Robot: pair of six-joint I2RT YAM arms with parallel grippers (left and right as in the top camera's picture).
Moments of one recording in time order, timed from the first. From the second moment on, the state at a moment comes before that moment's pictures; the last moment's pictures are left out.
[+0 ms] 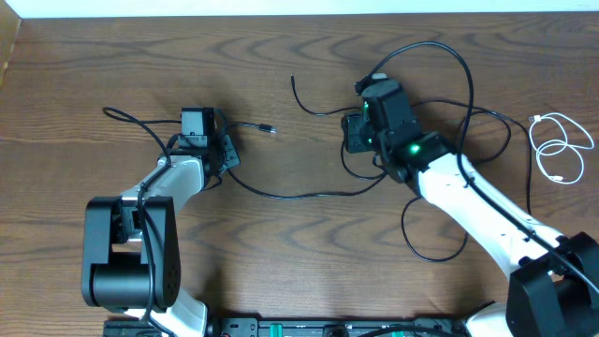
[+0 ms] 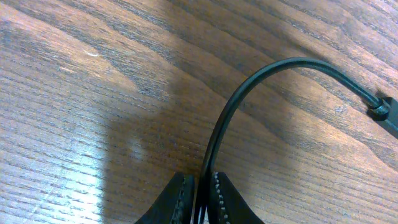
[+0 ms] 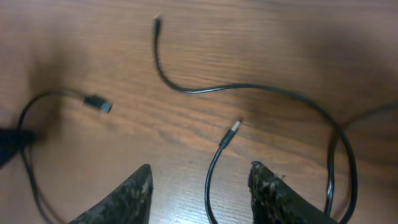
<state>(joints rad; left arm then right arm) -0.02 1.77 0.87 -0.19 0.02 -0.38 0.51 1.62 1.11 -0.26 0.06 0.40</state>
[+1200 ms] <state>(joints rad) -0.02 1.77 0.87 -0.18 0.06 -0.38 0.54 2.04 1.06 0.14 0.20 0.69</state>
